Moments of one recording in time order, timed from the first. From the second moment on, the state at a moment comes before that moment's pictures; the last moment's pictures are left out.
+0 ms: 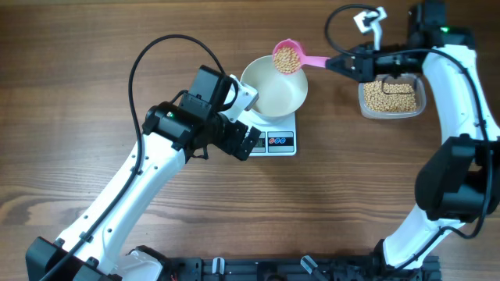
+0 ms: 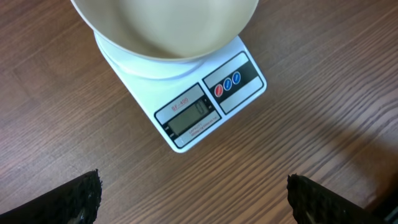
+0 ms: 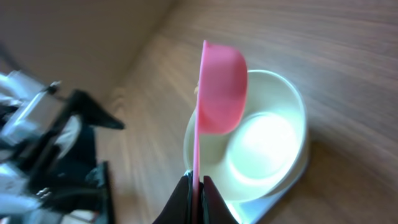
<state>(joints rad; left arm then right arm) -0.49 1.45 1.24 -0.89 0.18 0.08 -0.08 1.94 1.70 -1.06 -1.10 -0.49</state>
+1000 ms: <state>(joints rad) -0.49 1.44 1.24 -0.89 0.18 0.08 0.18 1.76 1.70 -1.03 -0.42 -0.27</state>
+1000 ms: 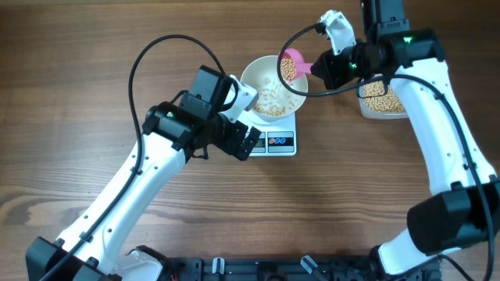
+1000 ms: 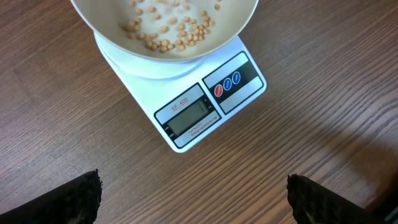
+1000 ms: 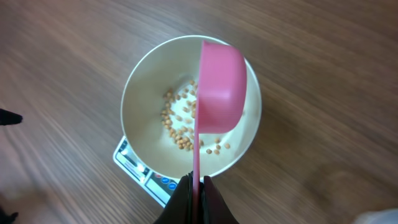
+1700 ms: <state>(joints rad) -0.49 1.45 1.24 -0.89 0.18 0.08 0.43 1.74 1.70 -1.04 -0.02 -0.27</state>
